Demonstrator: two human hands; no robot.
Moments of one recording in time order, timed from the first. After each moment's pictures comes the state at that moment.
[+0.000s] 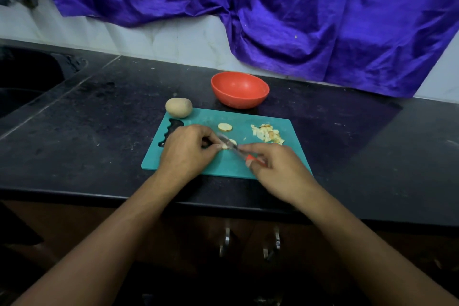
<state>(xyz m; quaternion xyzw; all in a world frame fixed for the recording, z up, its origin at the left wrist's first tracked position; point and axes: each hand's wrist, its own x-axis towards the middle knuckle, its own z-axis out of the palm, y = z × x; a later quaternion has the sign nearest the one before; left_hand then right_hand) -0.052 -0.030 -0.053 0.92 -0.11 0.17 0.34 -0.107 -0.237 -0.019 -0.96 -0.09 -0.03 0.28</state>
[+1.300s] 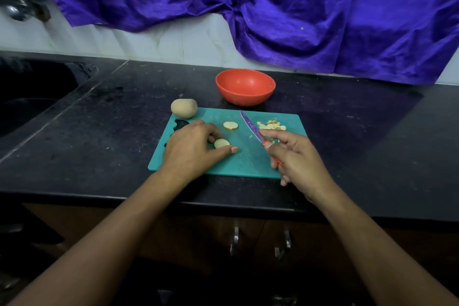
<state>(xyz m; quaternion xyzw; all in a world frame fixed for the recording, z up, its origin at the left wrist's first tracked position) -0.046 -0.026 -0.051 0.95 -0.12 0.17 0.23 -0.094 -0.253 -0.033 -0.82 -0.01 -0.02 0.57</state>
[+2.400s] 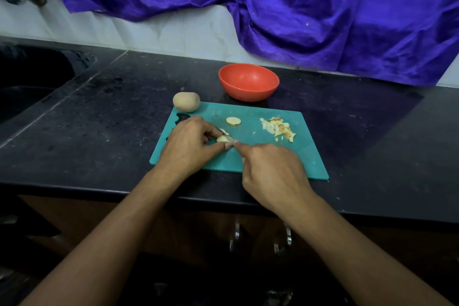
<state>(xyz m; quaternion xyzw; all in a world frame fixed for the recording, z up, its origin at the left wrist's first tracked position) -0.046 -0.017 -0.056 0.92 -0.12 0.16 0.33 -0.119 -0.196 -0.019 -0.99 -0.14 -0.08 0.06</state>
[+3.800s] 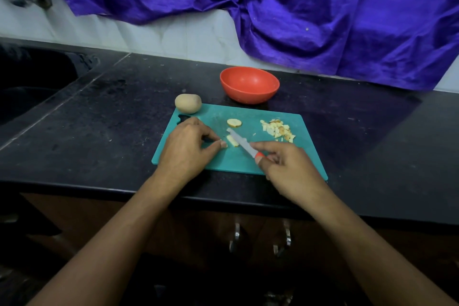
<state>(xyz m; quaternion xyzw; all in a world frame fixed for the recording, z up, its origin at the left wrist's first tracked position) -0.060 -0.015 -0.055 0.92 -0.11 0.20 0.33 -0.113 -0.231 -0.026 -0.93 -0.04 0.00 0.37</state>
